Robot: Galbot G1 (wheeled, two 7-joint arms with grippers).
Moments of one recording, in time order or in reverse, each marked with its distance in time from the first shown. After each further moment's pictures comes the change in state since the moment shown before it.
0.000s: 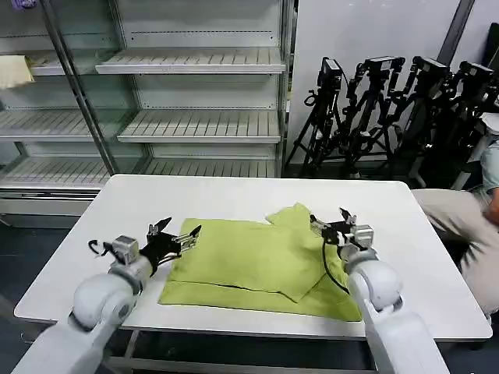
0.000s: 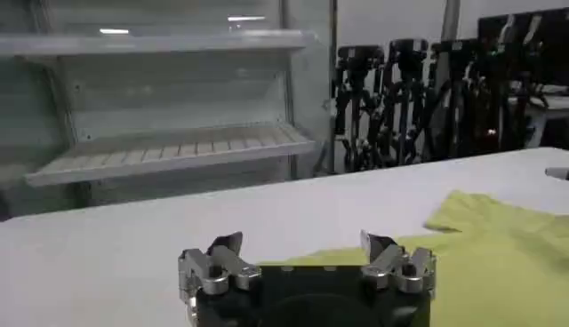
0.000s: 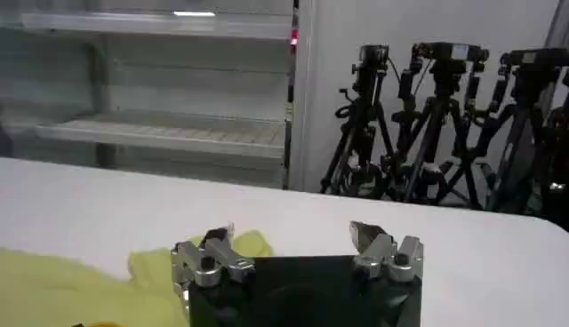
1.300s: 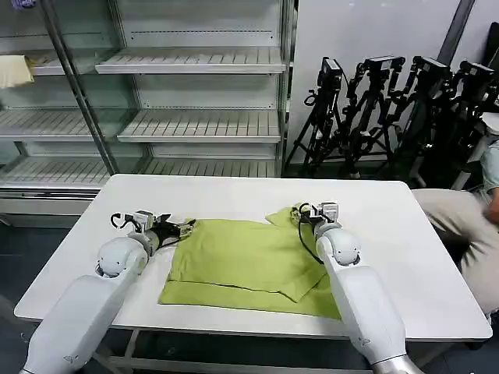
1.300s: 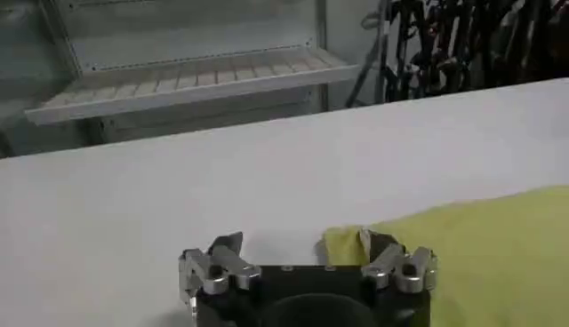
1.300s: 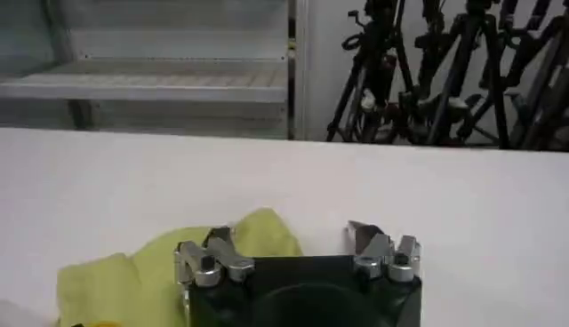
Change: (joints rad) left arm -0.242 -0.056 0.123 0.399 0.066 0.035 0.112; right arm 0.208 0.106 -0.054 -0.367 0.024 -0.007 -0.018
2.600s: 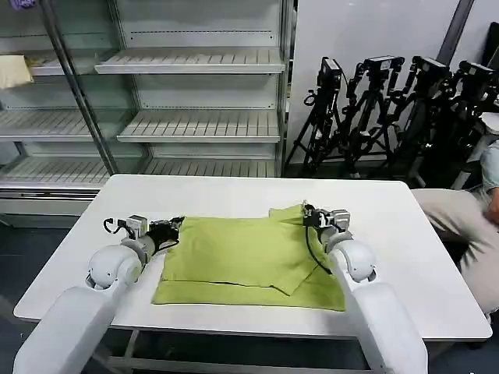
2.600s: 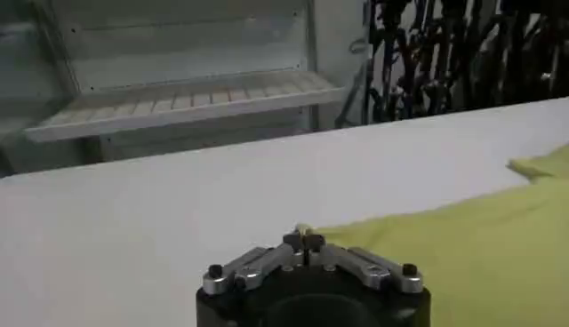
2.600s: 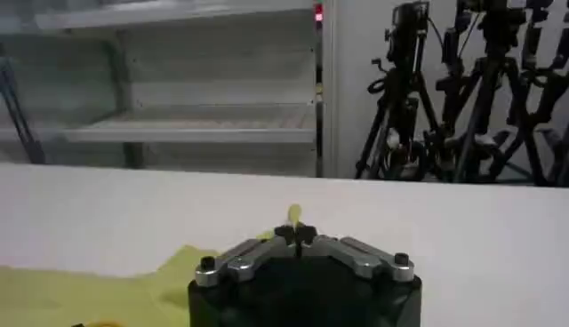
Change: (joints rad) left arm 0.121 0.052 -0.073 -0.189 -0.040 -0.016 -0.024; right arm -0.182 -0.114 0.022 0.315 0.068 0.067 -0.055
